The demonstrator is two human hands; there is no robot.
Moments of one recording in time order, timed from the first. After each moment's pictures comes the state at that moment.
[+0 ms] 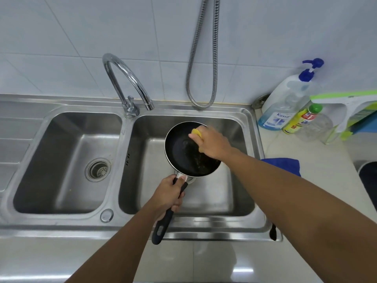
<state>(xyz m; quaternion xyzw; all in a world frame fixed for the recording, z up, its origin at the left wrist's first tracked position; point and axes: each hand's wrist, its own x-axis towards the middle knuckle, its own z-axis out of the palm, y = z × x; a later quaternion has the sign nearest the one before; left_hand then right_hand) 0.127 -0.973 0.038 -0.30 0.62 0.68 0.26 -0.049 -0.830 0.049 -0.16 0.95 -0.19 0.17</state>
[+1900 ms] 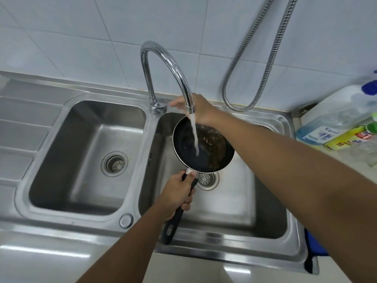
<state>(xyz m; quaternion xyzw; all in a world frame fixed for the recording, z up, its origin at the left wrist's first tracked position) 0.103 -1.030 0.026 -0.33 0.58 0.71 0.22 -0.125 -0.997 0.078 -0.28 0.85 -0.36 0.27</state>
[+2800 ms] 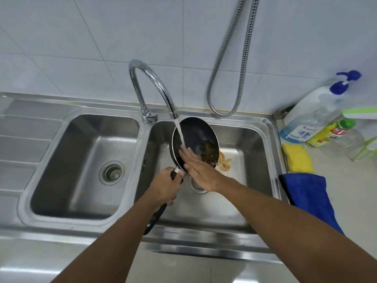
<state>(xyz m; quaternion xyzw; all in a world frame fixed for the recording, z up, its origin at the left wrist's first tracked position) 0.095 -1.037 0.050 -0.29 0.73 0.59 0.20 -0.001 -0.884 -0.007 -0.38 0.84 -0.30 0.25</state>
